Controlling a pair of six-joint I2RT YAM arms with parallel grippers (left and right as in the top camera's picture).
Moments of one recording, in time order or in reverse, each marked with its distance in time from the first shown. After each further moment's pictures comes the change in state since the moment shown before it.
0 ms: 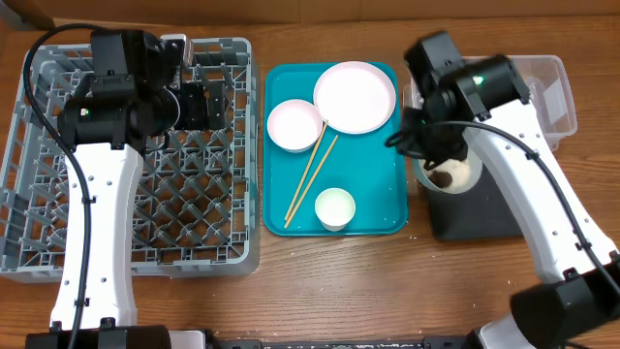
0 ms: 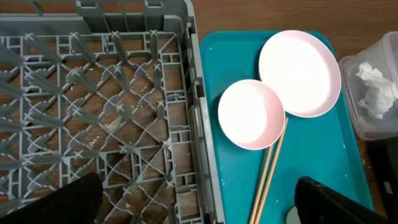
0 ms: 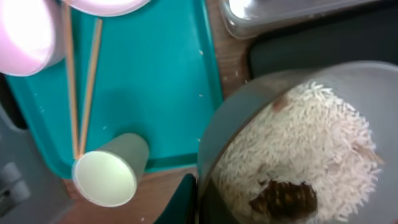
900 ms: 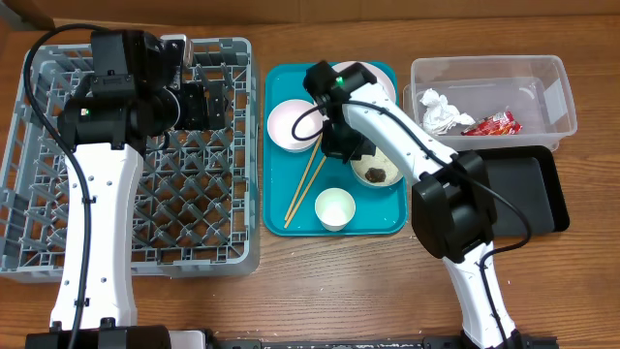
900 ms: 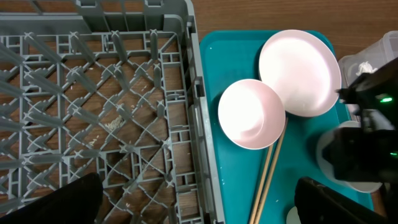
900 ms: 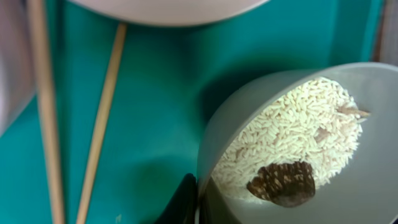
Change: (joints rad) left arm 0.000 0.000 -0.001 0.000 0.000 0.000; right arm 0.219 0.621 0.385 0.002 0.100 0.151
